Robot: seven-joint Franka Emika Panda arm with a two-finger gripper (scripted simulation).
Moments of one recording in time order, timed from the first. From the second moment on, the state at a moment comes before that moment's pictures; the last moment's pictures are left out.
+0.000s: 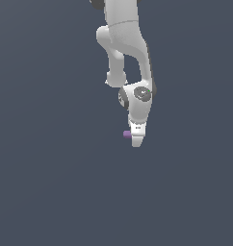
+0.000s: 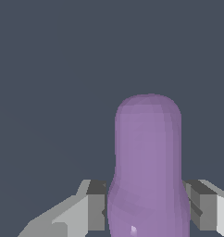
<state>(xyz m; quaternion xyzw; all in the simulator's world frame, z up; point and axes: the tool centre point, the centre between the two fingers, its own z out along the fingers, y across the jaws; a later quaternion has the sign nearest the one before) -0.078 0.098 0.023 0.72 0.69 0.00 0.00</state>
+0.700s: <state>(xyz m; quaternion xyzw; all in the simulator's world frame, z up) -0.079 0.030 0.088 0.72 0.69 0.00 0.00</state>
